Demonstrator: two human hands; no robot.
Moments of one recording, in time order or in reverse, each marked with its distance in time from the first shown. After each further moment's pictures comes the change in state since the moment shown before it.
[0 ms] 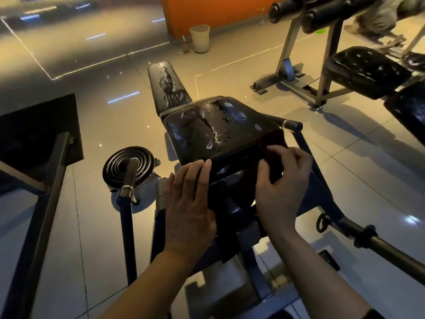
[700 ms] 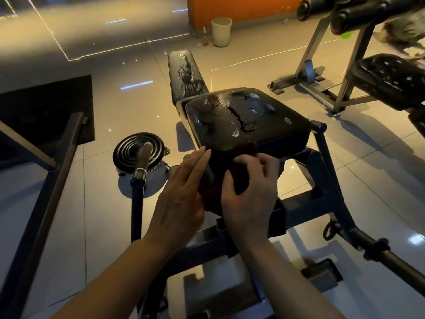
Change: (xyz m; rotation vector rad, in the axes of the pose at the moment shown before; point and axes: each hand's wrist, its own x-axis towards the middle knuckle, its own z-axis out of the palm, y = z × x) left_hand -0.013 -0.043 -0.024 -0.181 -0.070 -0.042; right_hand -0.056 -0.019 0.050 -0.063 -0.096 -0.227
